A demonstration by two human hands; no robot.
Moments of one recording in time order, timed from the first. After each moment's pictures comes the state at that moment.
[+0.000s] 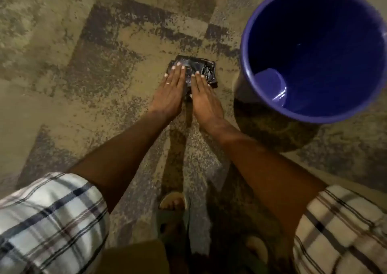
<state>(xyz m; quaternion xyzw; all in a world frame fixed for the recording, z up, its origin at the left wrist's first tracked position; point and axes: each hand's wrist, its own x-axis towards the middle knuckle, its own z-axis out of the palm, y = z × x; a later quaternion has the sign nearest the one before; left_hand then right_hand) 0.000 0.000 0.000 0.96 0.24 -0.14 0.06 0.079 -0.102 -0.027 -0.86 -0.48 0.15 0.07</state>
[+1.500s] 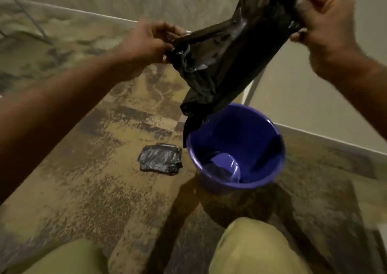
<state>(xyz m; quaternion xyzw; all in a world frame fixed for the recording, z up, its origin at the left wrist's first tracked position) 0.116 0.007 0.312 0.80 0.18 0.17 0.54 0.332 -0.234 0.329 -0.69 -0.40 0.00 0.60</state>
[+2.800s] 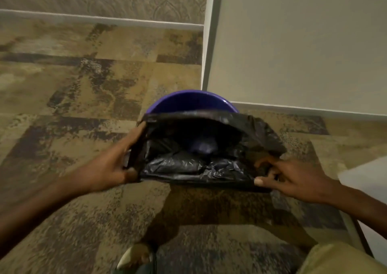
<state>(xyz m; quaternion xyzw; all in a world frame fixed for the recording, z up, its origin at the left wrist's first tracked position) 0.074 -0.051 0.139 0.89 0.01 -0.07 0.45 0.277 -0.458 0.122 -0.87 -0.42 0.21 0.14</state>
